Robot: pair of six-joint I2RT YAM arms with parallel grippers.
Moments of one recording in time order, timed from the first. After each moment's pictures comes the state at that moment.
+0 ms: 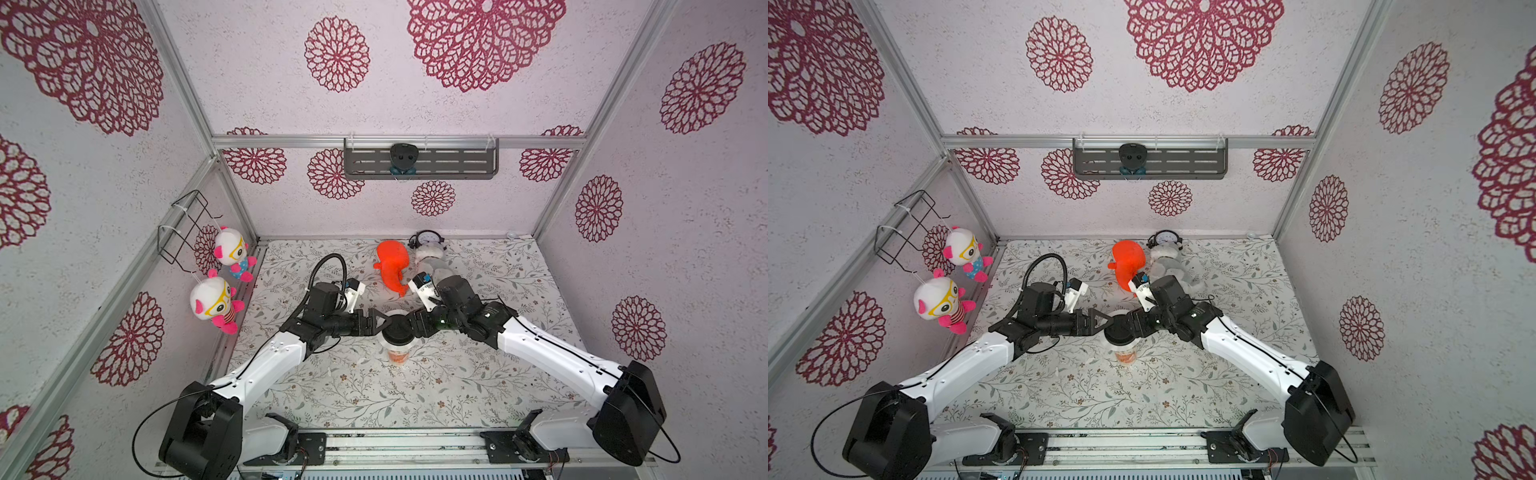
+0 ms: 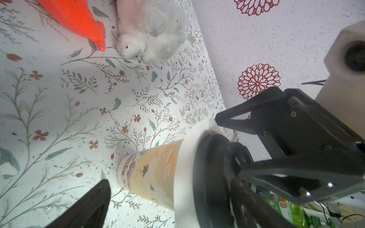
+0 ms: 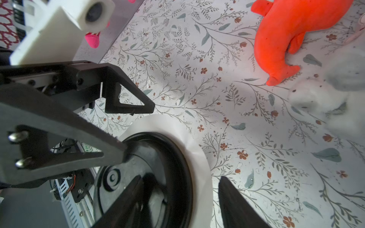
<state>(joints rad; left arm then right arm) -0.42 1.26 0.74 -0.14 0.64 -0.52 0.75 1.36 1.06 -0.44 -0.23 0.27</state>
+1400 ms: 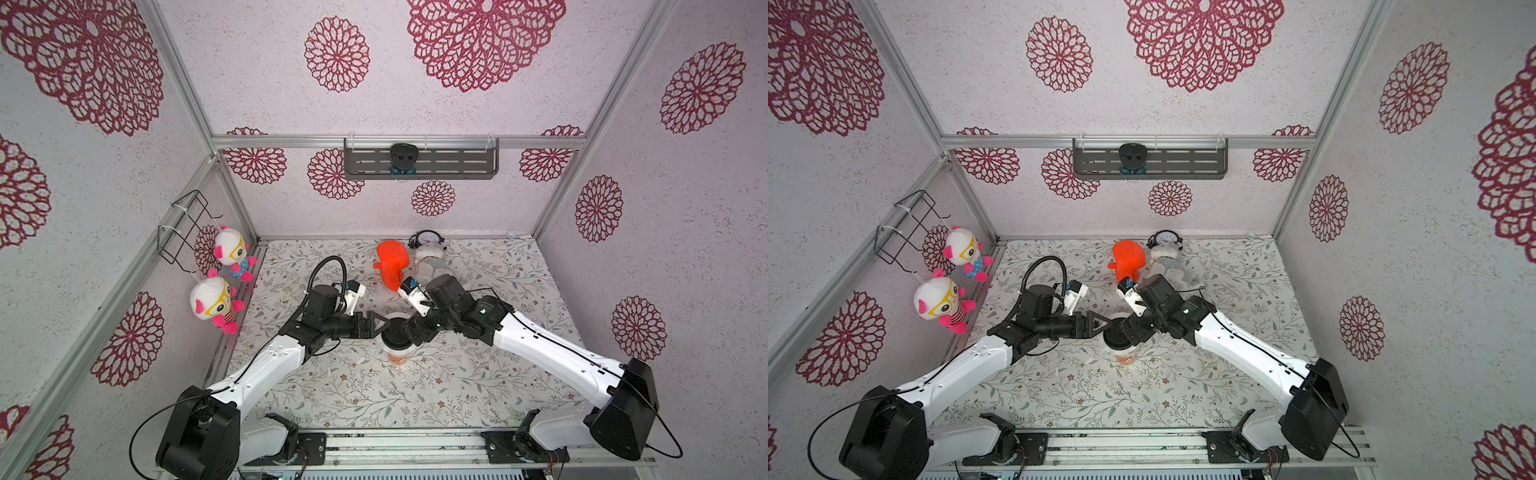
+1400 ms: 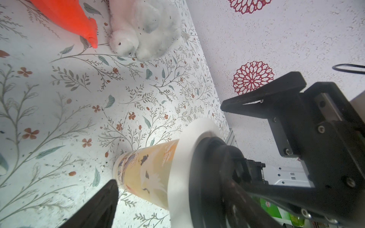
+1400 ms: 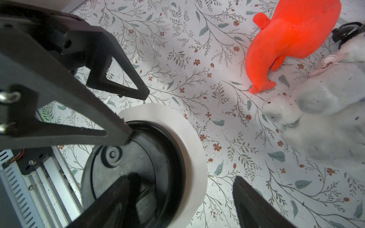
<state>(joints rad) -0.42 1.25 0.72 -0.12 0.66 -0.53 0.83 1.39 1.20 -0.65 -0.08 0.04</state>
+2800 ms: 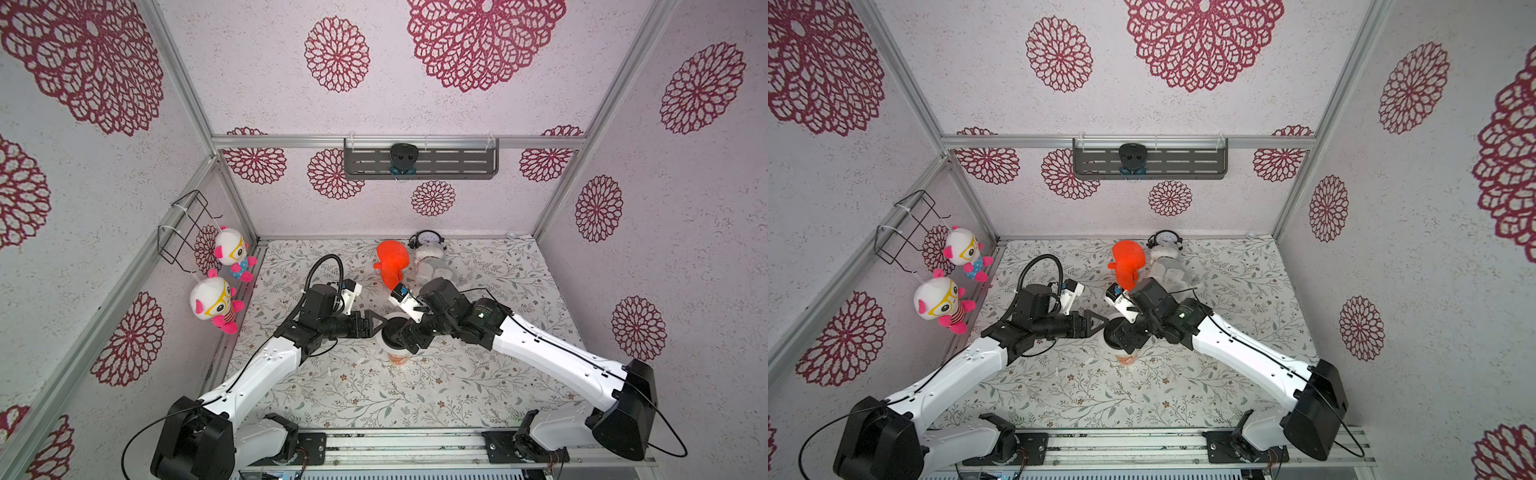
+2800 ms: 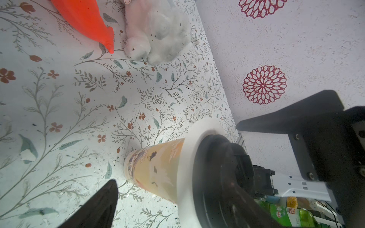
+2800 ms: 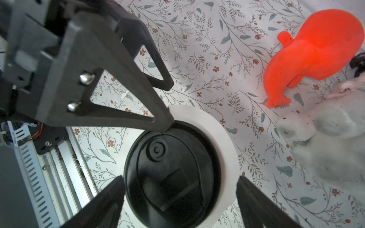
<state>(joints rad) -0.42 1.20 0.75 -0.21 0.59 -0.52 0.91 1.40 1.25 -0.69 -0.10 -0.03</state>
